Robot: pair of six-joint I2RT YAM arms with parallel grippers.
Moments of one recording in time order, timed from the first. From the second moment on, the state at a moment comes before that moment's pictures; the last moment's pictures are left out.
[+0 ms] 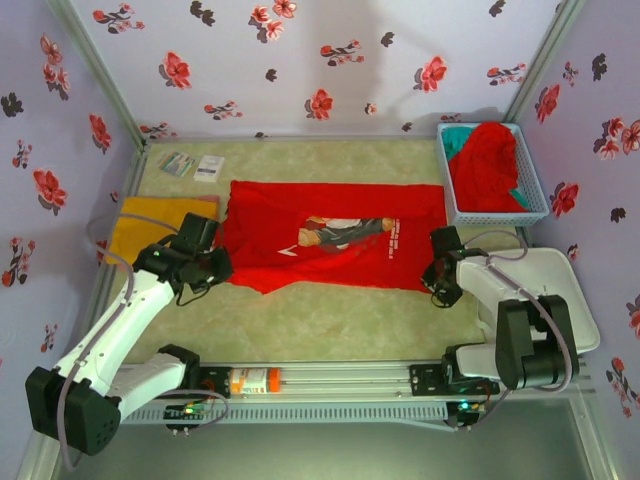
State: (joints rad) left arm -0.41 1.01 0.87 -0.98 -0.02 -0.75; right arm 0.14 1.31 0.60 -0.66 0.07 0.92
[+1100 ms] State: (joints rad) left arm -0.41 1.00 0.95 -1.09 -0.02 -0.70; right arm 0.09 1.29 0.80 -0.83 0.00 0.64
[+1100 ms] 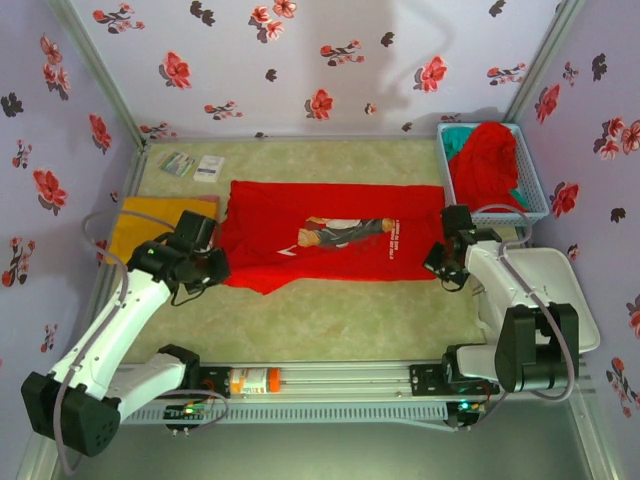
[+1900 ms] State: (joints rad) left arm -0.33 1.62 1.48 -1.11 -0.09 -0.47; right arm 0.06 1.75 1.27 -0.84 0.00 0.55
